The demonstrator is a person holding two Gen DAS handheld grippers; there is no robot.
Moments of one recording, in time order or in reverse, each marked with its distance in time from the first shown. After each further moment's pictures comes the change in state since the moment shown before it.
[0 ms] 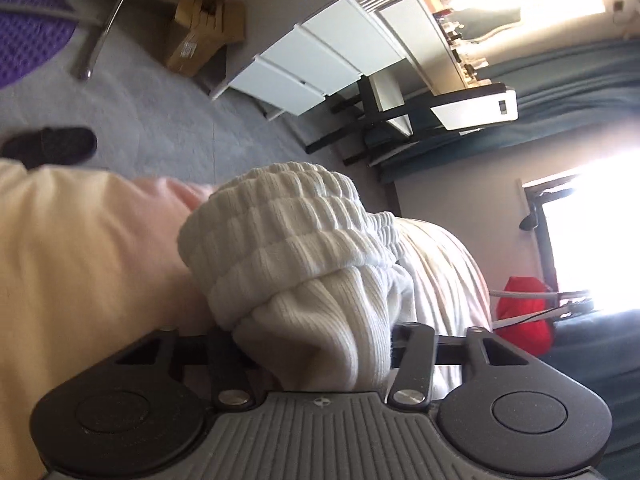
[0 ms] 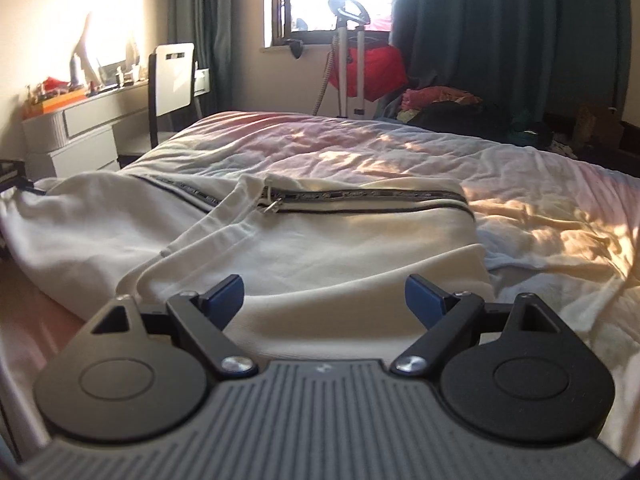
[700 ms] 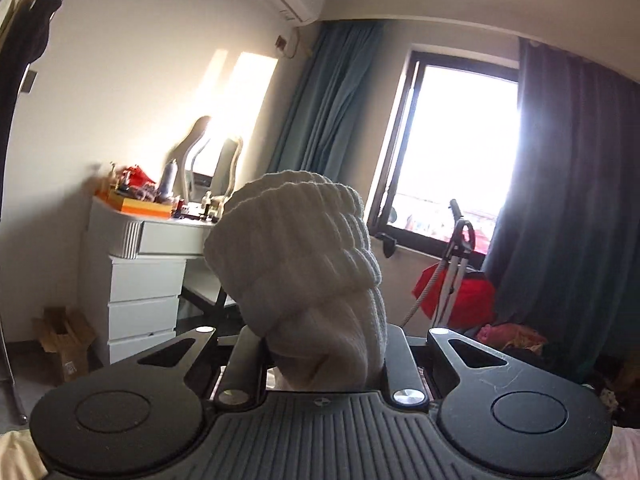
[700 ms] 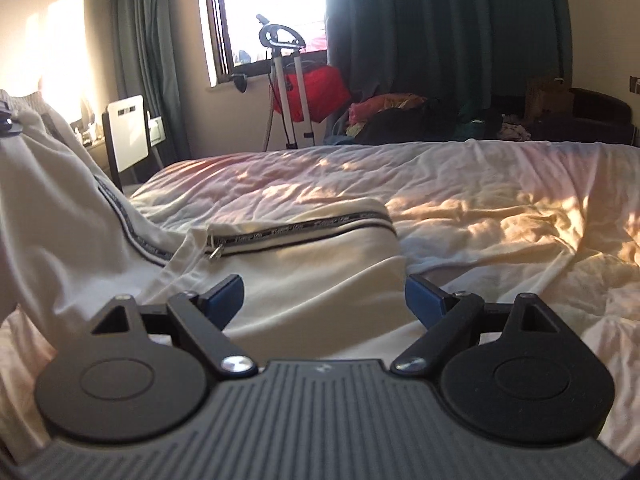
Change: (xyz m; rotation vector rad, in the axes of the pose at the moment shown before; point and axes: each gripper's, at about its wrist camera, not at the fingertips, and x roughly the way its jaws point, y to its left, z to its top) left arm -0.134 -0.244 -0.268 0.882 -0.593 -0.209; right arm -0.061 -0.071 0.014 0.230 -0.092 -0.095
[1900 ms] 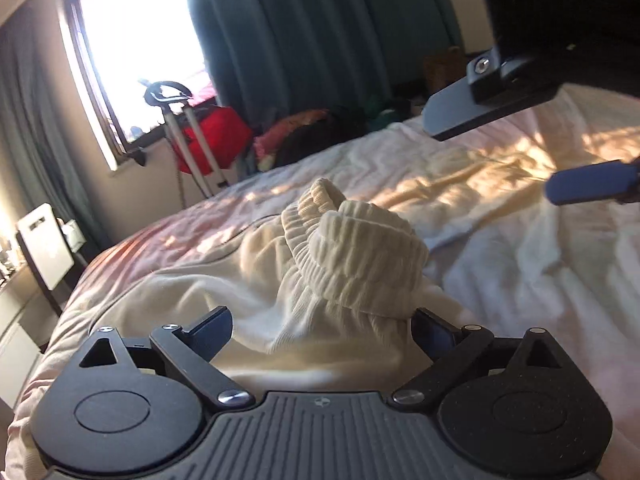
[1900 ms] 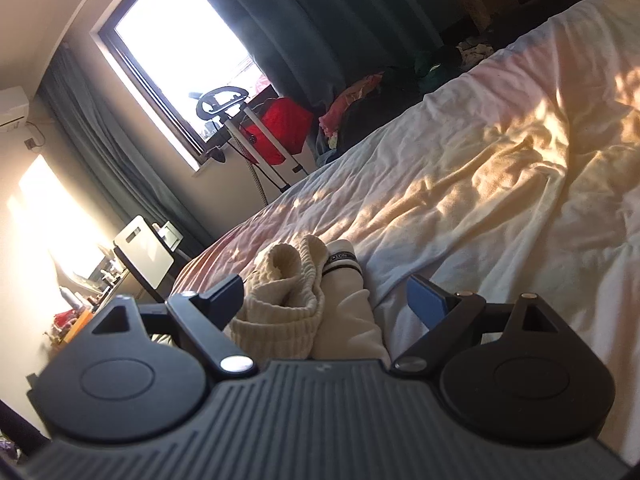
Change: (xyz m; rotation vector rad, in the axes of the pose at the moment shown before) left arm -0.063 -0.187 -0.241 0.778 0.379 -0.543; right arm 0.028 -0.120 0.007 0.488 -0.032 0.162
